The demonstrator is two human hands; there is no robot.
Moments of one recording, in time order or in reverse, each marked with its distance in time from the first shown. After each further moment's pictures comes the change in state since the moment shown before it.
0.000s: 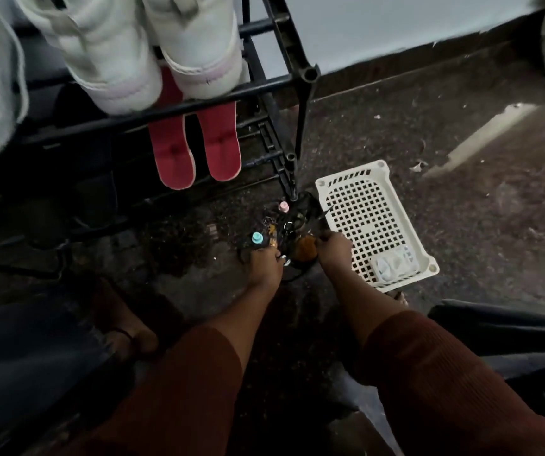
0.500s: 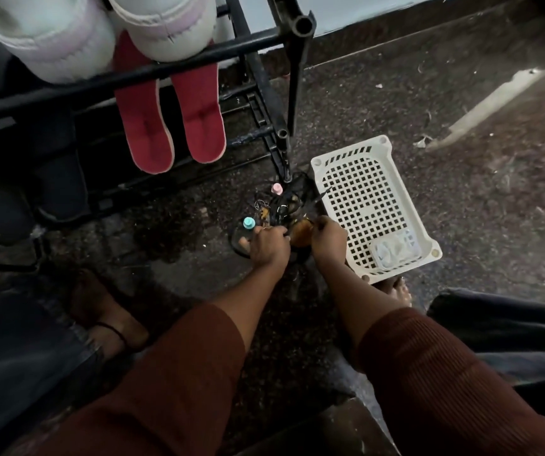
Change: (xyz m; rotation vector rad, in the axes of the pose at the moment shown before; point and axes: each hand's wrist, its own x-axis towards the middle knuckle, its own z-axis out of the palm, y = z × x) left_hand 0.019 0.021 0.019 0.193 0.023 -0.025; right_hand 0.006 0.011 0.018 0.089 0.088 0.014
